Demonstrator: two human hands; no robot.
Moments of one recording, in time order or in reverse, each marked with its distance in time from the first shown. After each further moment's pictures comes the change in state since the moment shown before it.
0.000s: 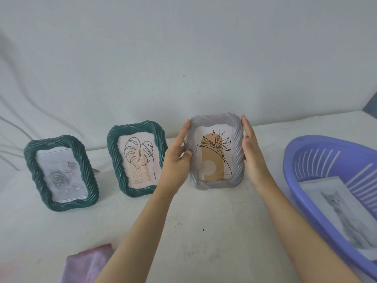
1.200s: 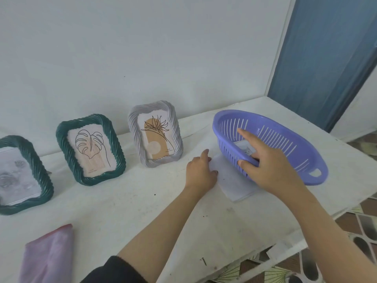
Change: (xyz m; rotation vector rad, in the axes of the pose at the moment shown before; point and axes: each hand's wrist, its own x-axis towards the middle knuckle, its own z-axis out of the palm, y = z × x) left_hand -0.096 -0.010 0.162 0.750 -0.362 0.097; right_hand -0.176 -0.090 -0.119 -0.850 0.172 0.073
